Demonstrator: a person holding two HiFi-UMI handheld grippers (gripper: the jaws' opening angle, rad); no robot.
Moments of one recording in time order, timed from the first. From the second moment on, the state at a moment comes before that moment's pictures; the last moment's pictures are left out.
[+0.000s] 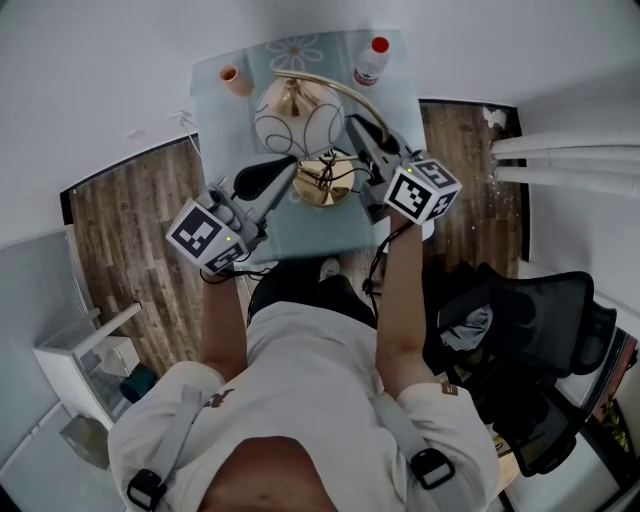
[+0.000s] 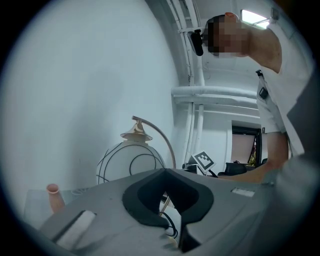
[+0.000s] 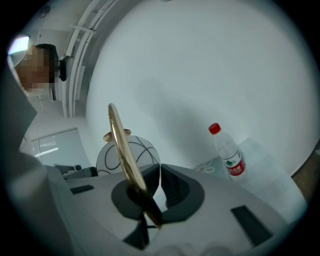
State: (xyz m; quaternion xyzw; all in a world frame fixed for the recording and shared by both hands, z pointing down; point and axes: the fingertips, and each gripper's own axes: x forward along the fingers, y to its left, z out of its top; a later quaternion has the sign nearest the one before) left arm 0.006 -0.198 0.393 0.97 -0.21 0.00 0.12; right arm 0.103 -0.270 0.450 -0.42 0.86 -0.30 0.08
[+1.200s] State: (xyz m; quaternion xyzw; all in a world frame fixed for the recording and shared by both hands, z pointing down) left arm 0.005 -0.133 0.393 0.97 -0.22 -0.01 0.13; right arm 0.081 -0.201 0.459 -0.37 0.90 -0.24 0.01
